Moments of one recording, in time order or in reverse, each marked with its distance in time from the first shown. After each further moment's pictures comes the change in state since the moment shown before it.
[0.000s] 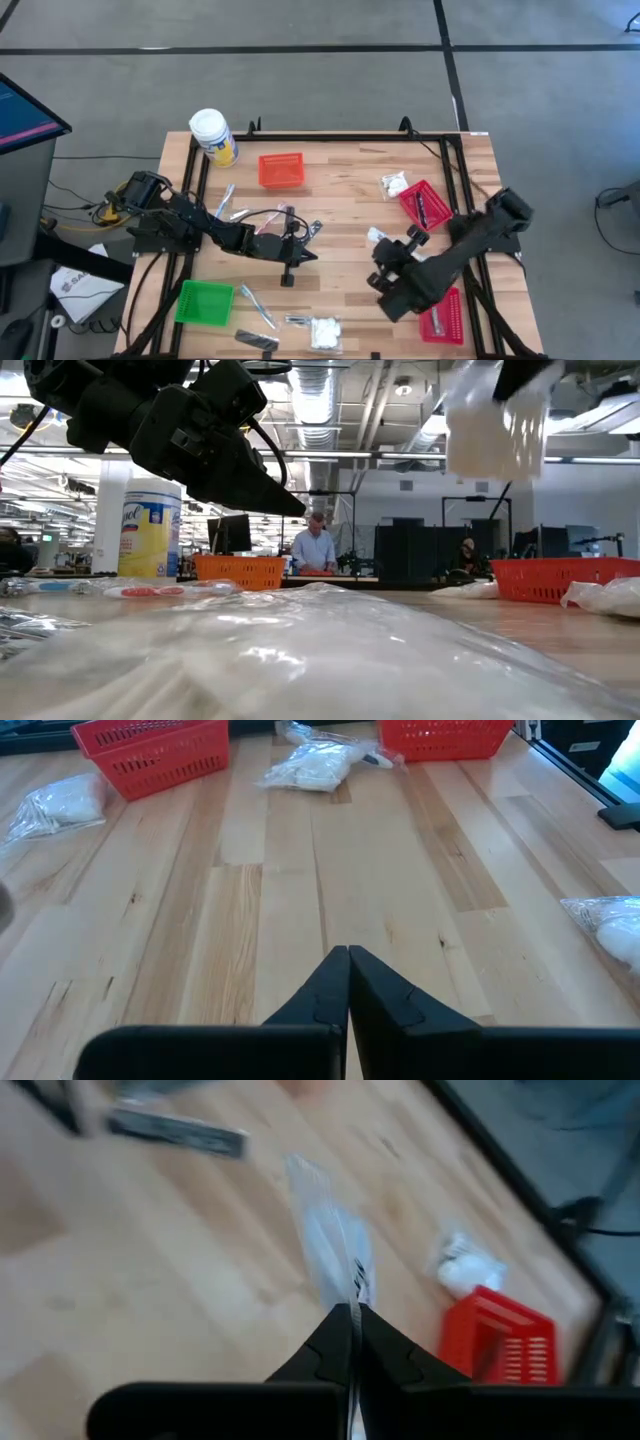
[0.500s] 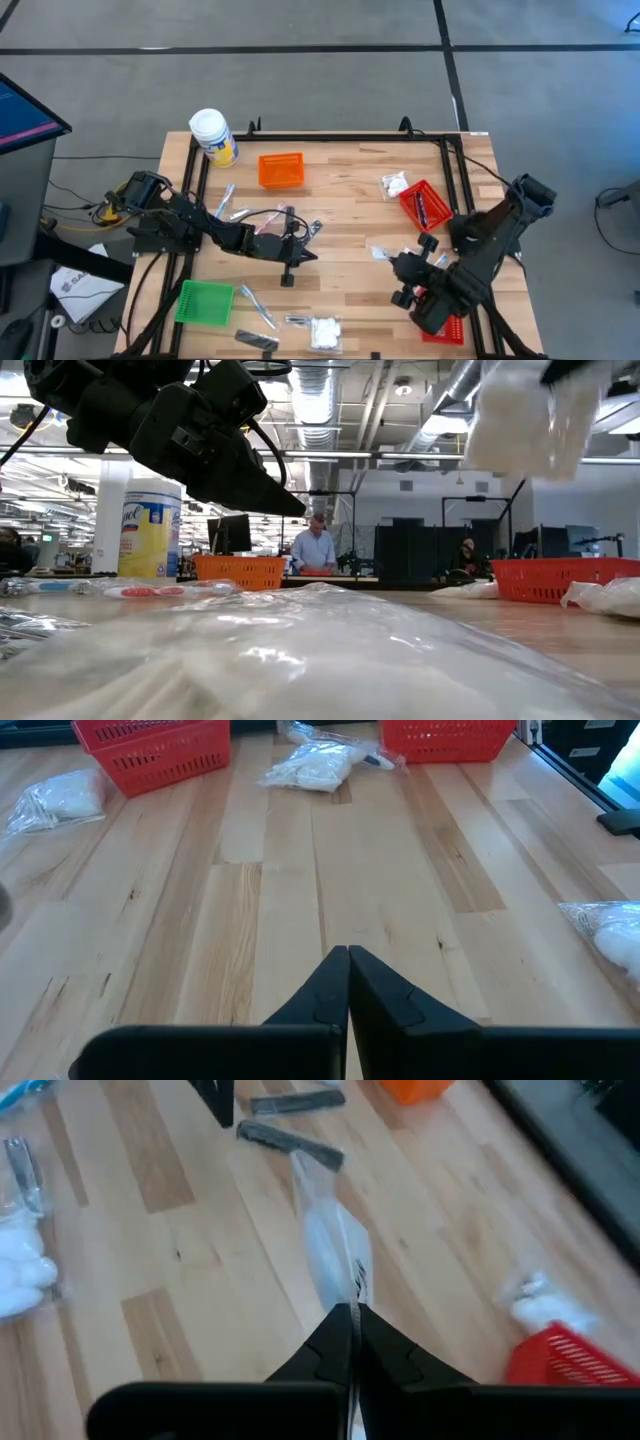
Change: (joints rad) left arm 0.000 0.000 0.000 0.000 0.000 -0.019; right arm 0.148 -0.211 -0.294 0.311 0.046 -0.140
